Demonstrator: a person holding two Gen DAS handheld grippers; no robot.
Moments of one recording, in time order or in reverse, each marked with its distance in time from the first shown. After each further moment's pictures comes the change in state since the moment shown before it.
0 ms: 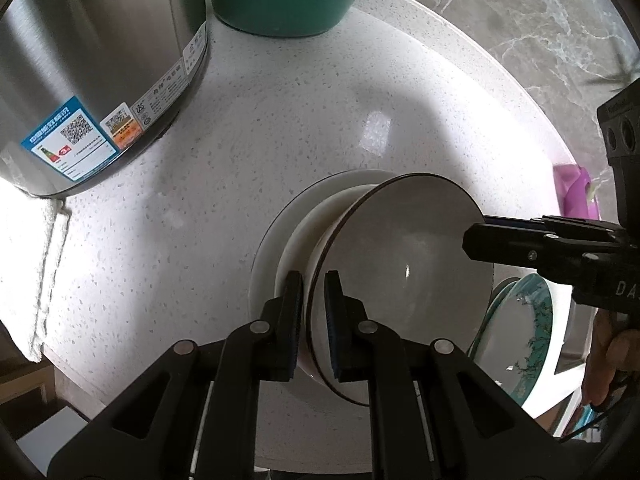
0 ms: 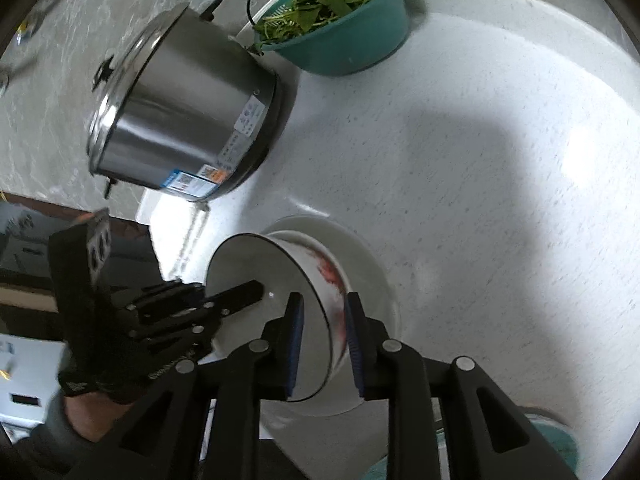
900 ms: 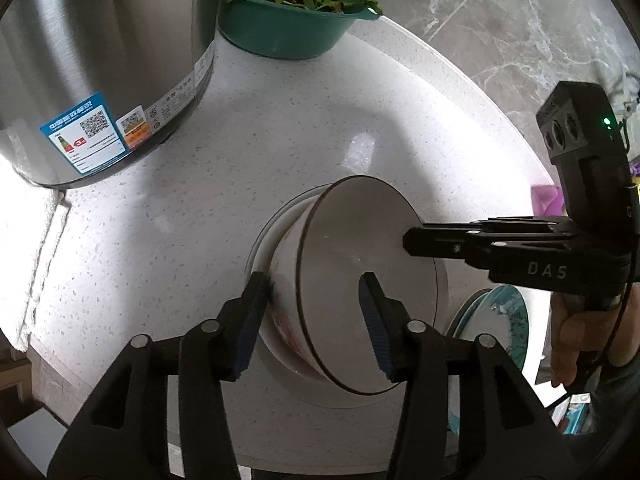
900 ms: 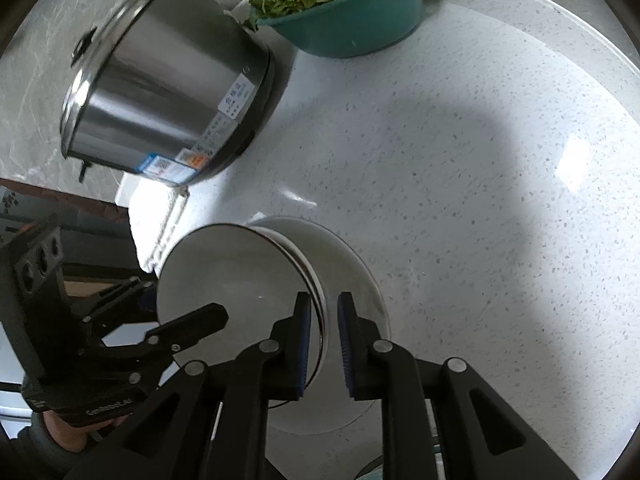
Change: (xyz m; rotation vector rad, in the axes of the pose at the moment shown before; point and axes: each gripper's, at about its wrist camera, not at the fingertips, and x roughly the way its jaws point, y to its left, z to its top) left arm -0.026 0.005 -0.016 -0.028 -0.085 -0.080; right arm 0.035 0.009 0.018 -0.052 0.084 -0.064
